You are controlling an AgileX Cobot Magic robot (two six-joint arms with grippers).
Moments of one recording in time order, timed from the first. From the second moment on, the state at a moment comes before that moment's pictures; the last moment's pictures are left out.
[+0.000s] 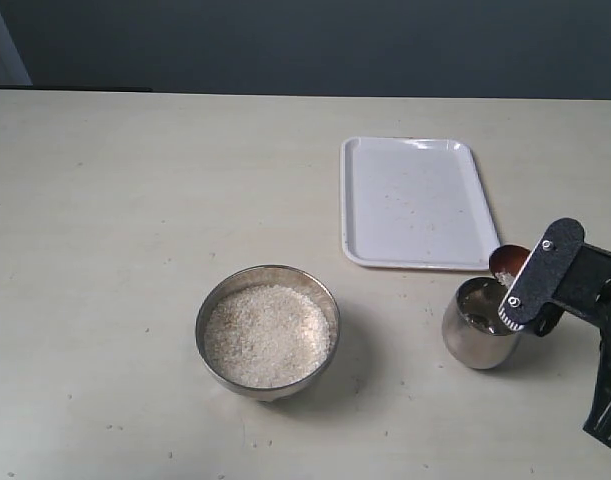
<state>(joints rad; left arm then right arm) -0.15 0.00 0.00 0.31 0.02 -0.83 0.96 1.21 -0.56 -0.66 1.18 0.29</state>
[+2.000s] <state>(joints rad) -0.15 0.00 0.00 0.31 0.02 -0.83 1.09 1.38 -0.55 -0.83 1.21 0.45</state>
